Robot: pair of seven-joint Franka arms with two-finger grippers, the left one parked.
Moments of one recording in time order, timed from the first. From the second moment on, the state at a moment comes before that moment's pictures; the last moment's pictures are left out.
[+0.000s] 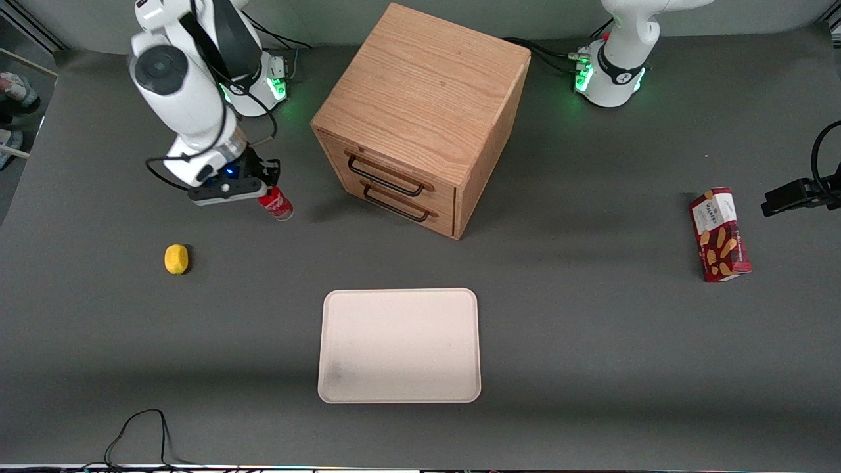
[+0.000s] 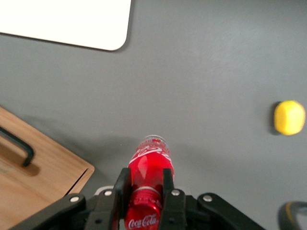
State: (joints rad) arm 0.54 -0.17 -0.14 -2.13 -0.09 1.94 0.29
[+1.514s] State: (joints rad) arm 0.47 0.56 -0.15 -0.95 0.06 1.57 0.25
